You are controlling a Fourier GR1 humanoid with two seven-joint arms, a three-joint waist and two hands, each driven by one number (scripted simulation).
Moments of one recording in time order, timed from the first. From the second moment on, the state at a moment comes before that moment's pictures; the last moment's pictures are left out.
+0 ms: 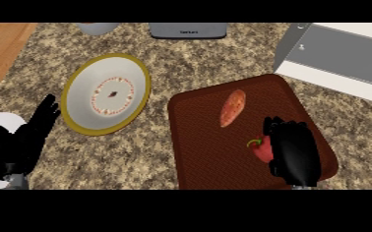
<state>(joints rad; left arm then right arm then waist) 0.02 0.32 0.16 -1.43 0.10 -0.06 0.10 0.03 -0.16 0.33 -1.77 1.53 0.11 0.39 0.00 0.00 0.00</state>
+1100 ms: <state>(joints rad) 0.03 0.31 0.17 -1.42 0.09 -0.07 0.10 -0.29 -0.29 -0.55 -2.17 0.43 0.73 0.49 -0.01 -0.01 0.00</state>
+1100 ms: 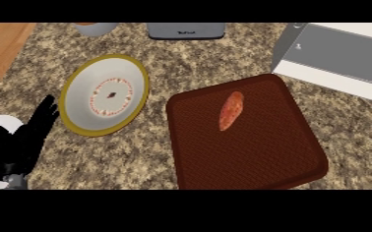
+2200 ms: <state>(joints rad) -0.01 0.28 0.18 -1.42 0.06 -0.07 0.10 -0.70 -0.79 -0.55 -1.83 0.33 0.67 0.71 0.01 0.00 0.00</state>
